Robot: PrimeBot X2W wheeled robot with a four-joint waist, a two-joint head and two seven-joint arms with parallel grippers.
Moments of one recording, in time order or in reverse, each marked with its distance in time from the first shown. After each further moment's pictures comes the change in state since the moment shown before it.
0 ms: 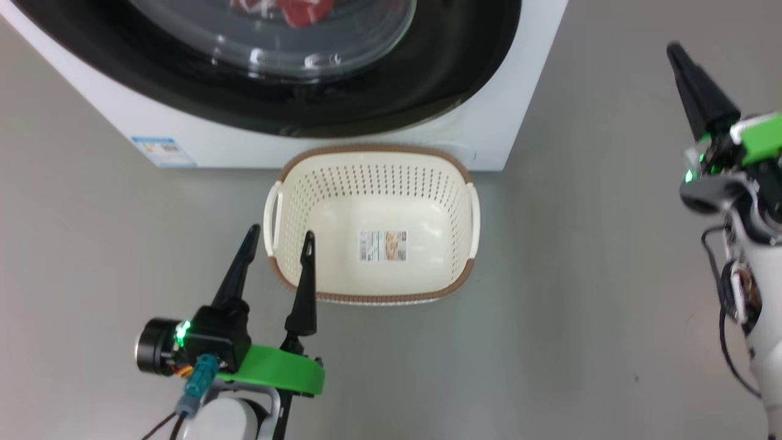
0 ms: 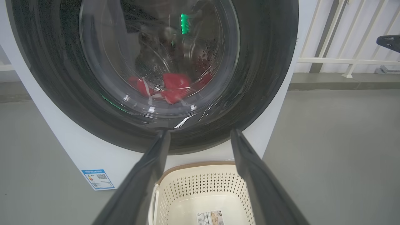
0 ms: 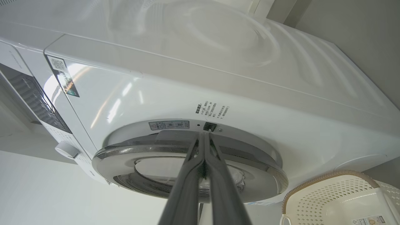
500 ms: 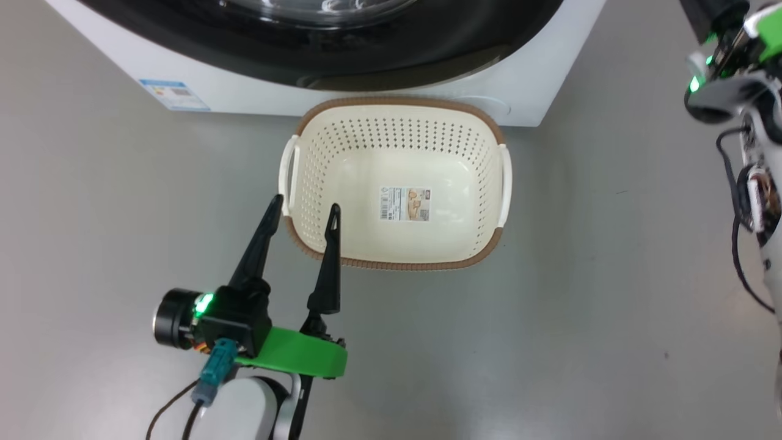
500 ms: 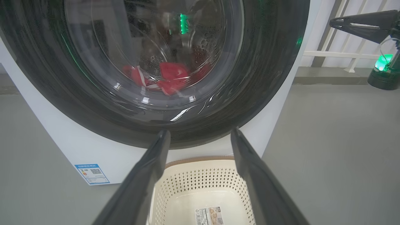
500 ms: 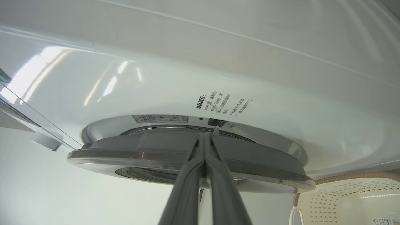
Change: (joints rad) left arm -0.075 -0.001 -0.077 -0.042 -0.030 0.030 -0.003; right arm -0.304 -0.013 0.062 0.165 -0.002 0.000 0.143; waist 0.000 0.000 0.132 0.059
